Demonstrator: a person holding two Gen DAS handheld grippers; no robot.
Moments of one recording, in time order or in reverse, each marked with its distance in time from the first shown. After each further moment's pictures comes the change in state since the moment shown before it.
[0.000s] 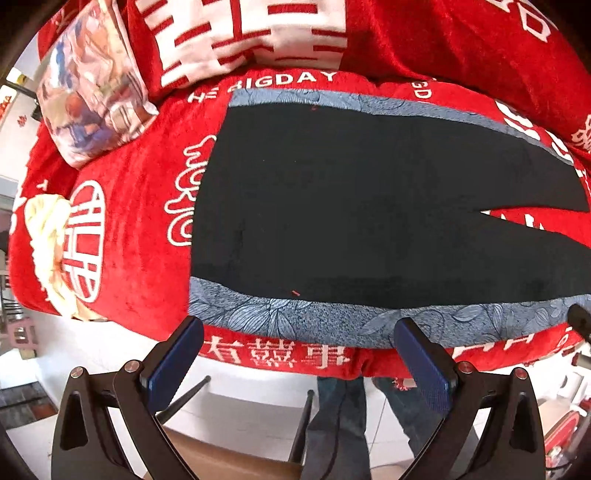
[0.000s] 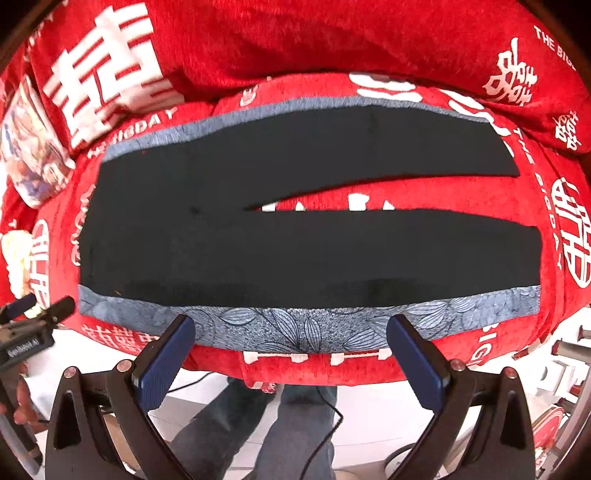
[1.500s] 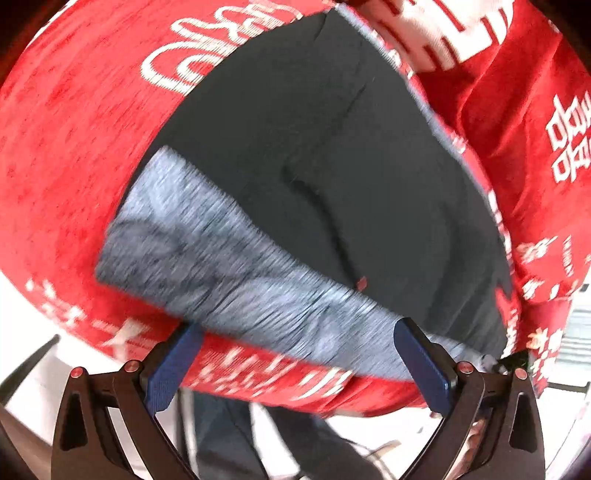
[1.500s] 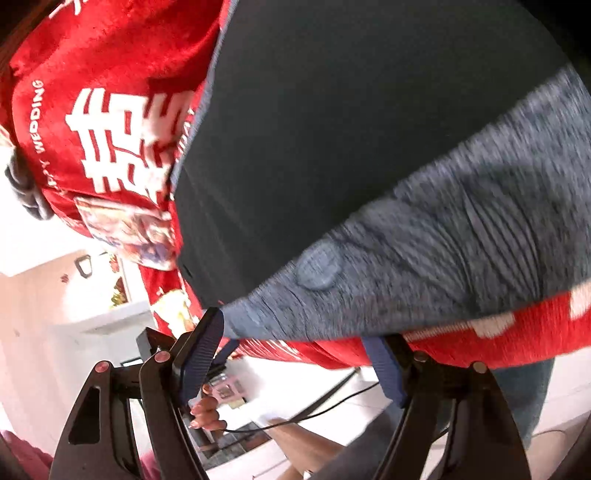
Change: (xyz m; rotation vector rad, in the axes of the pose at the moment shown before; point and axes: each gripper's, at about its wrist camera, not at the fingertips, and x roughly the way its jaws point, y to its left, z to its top) left arm 0.152 0.106 -0.052 -0.413 -0.008 -0.607; right arm 0.171 -0.024 -0.069 0.496 0.119 0.865
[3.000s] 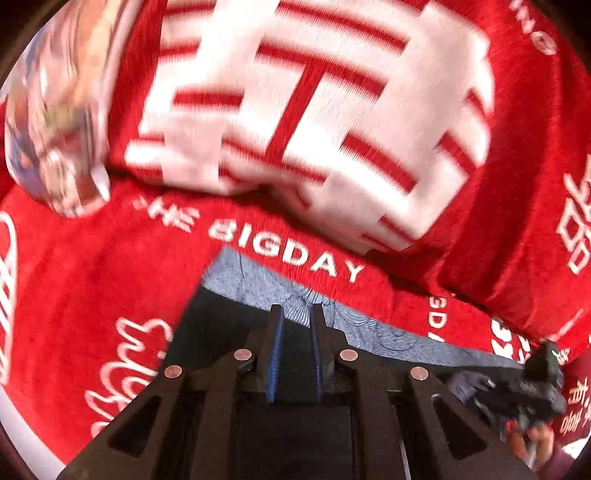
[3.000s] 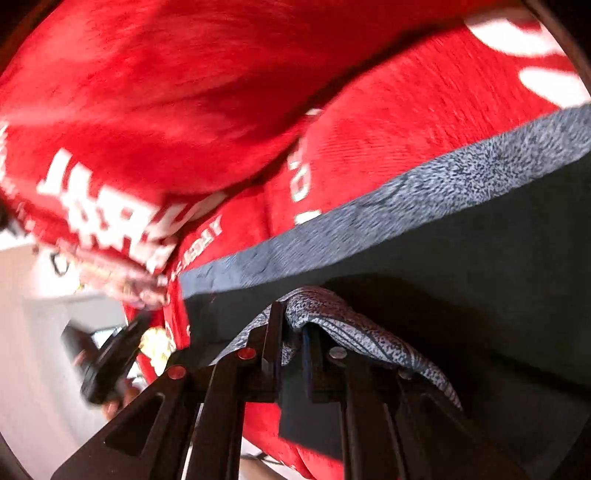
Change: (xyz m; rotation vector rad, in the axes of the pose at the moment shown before) left arm -0.042 -0.166 0.205 0.184 -0.354 0.205; right arm 0.035 0.130 0.278 -0.170 0.048 -0.160
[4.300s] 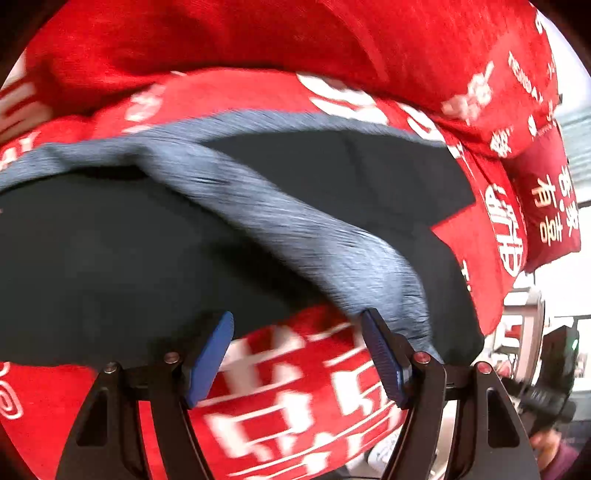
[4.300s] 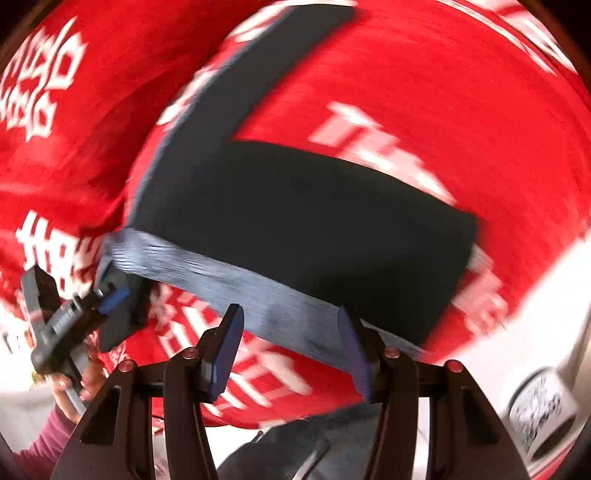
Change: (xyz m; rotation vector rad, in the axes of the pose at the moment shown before) left arm 0.078 -0.284 -0.210 0.496 0.457 -0.286; right arm -0.228 -0.176 -0.259 0.312 -0.325 -0.328
